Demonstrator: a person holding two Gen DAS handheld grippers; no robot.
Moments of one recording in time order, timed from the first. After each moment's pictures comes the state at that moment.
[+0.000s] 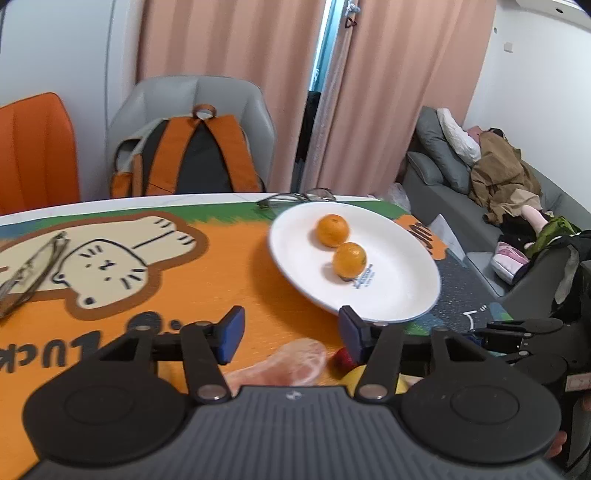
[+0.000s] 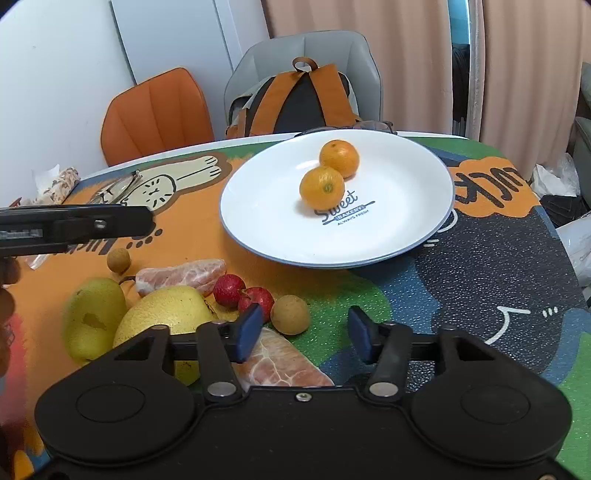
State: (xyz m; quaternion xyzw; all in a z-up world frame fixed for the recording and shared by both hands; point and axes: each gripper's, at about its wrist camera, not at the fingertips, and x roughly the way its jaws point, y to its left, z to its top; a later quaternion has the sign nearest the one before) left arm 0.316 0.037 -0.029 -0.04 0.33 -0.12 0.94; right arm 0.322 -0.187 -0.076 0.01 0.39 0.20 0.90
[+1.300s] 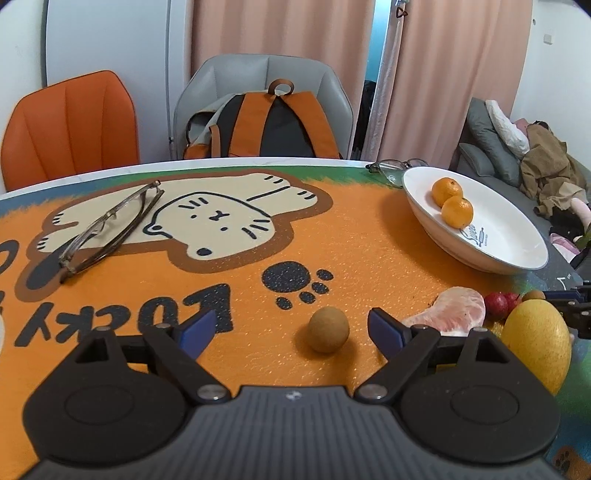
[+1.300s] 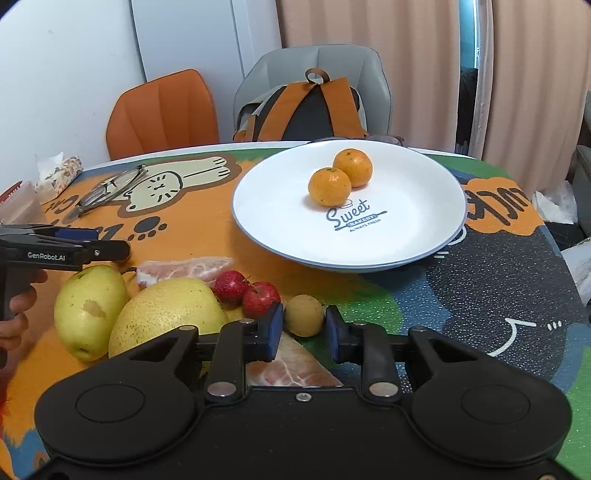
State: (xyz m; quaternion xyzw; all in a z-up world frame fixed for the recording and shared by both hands) left arm 0.317 0.124 -0.085 -0.03 0.34 -0.05 0.94; right arm 0.312 -0.176 -0.080 -0.02 0.36 0.21 0.91
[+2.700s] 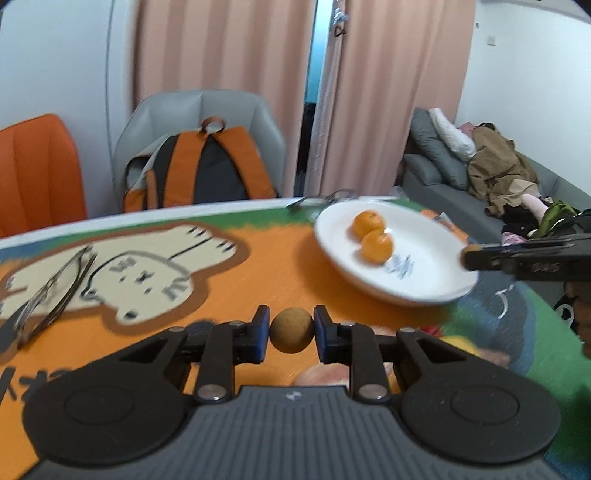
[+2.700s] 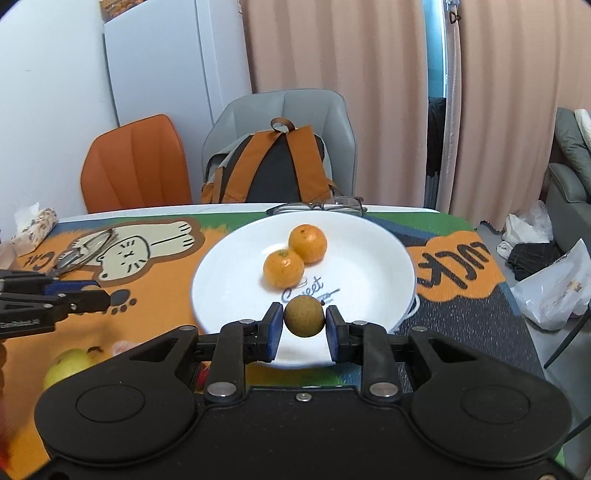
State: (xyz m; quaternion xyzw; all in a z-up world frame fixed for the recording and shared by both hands) left arm 0.319 0.078 -0.044 -0.01 0.30 -0.14 0.94; right arm 0.343 -0.192 -0.042 0.00 0.30 0.16 0.94
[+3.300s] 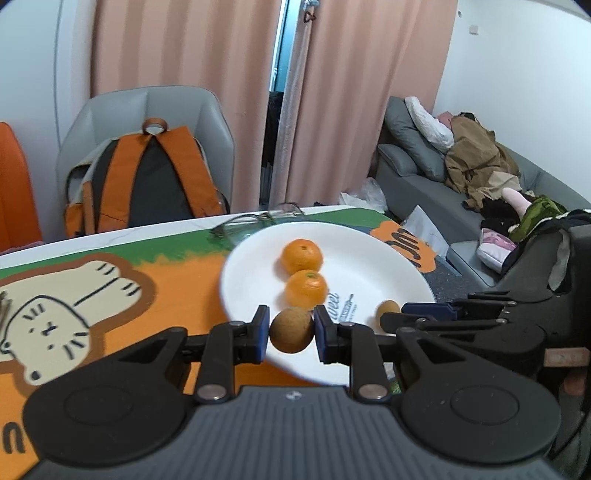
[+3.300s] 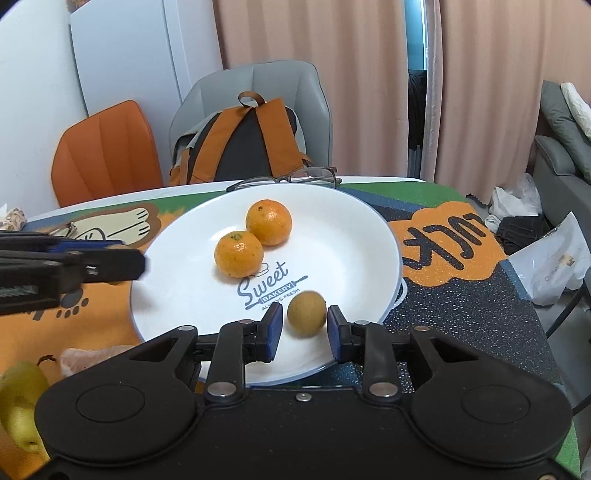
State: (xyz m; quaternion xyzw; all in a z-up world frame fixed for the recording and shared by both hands) left arm 0.381 -0.006 -0.037 -0.01 0.32 -0.18 0.93; right arm 0.377 -0.200 -0.072 0.01 0.34 0.13 0.93
